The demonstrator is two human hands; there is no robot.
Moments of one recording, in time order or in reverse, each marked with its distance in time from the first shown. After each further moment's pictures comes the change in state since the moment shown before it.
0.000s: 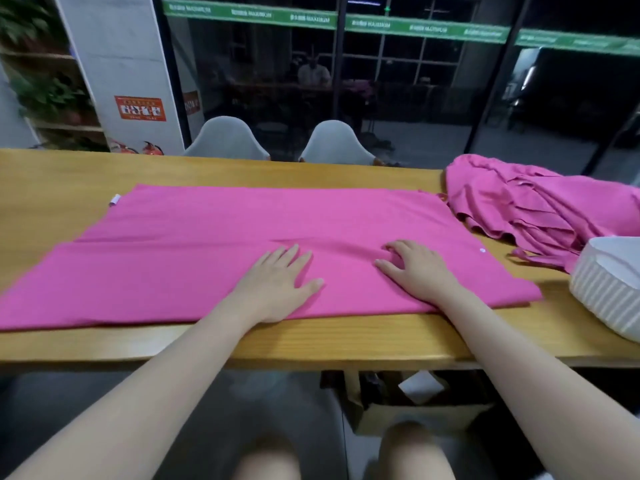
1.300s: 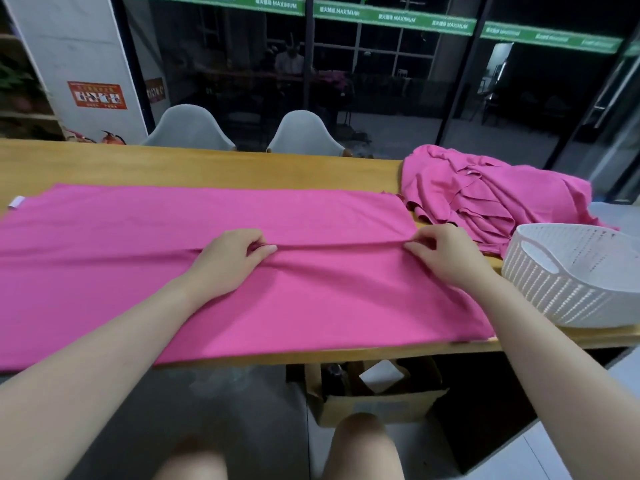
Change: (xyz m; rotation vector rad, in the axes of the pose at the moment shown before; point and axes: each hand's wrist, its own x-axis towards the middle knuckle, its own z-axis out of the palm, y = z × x) left_hand 0.030 0.033 -0.004 -0.405 0.357 0.084; right_hand -0.057 0.095 -0.086 0.119 0.146 0.119
